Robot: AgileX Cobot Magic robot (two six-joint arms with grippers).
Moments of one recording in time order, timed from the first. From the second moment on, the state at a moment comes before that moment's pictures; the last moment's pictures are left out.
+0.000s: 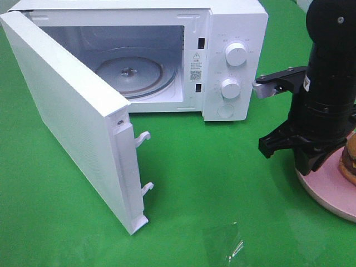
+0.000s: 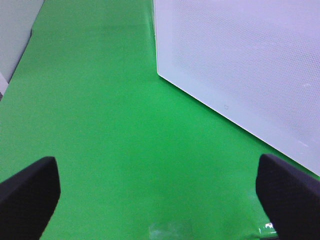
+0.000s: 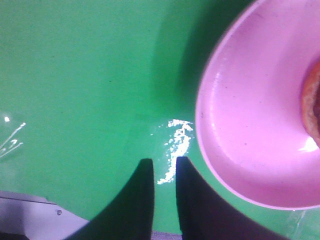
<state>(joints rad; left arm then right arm) 0.00 -0.01 -0.52 -0.10 1.07 0.12 0.41 1.67 -1.04 -0.16 1.01 0.17</state>
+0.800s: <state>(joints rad) 0.00 -0.01 -0.52 -0.10 1.07 0.12 0.28 1.67 -1.02 -0.18 0.90 -0.02</state>
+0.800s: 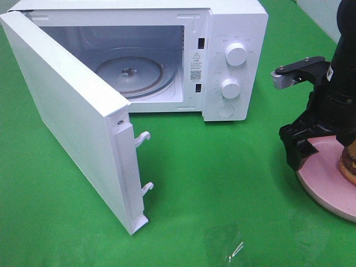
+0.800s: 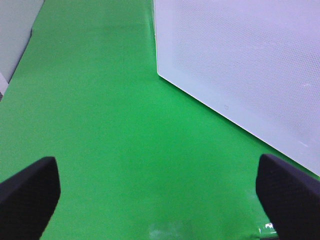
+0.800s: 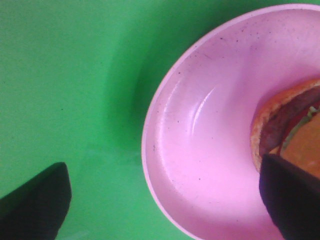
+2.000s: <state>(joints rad) 0.00 -0.01 -0.52 -0.10 1.07 0.12 0.28 1.81 -0.85 -0.23 0.53 0.09</state>
